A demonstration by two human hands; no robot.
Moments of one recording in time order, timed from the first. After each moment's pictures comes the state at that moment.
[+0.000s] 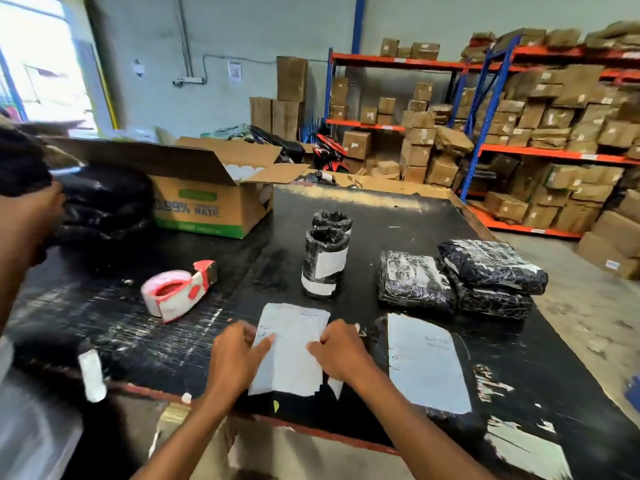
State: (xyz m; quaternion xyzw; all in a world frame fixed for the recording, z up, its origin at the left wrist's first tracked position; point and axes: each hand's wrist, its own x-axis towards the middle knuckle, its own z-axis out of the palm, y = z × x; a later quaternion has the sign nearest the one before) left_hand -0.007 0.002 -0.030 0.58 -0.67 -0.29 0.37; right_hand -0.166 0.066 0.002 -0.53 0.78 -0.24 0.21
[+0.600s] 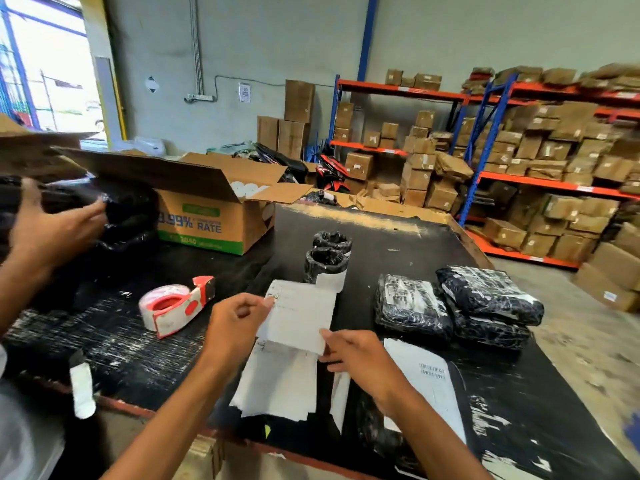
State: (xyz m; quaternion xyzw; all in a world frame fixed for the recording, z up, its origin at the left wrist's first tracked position) left_hand -0.014 0.010 0.048 0.44 -0.60 -0.45 0.50; right_hand -0.185 0.099 0.040 -0.47 0.65 -0.46 0.39
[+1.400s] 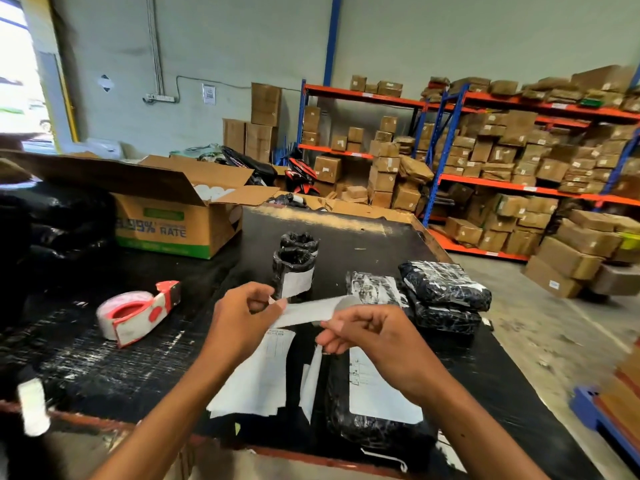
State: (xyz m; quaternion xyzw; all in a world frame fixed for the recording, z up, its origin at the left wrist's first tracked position) left_hand -0.046 0.042 0.078 0.42 -0.69 -0.39 0.45; right_hand -0.200 0.174 0.112 -0.55 0.55 -0.53 0.35
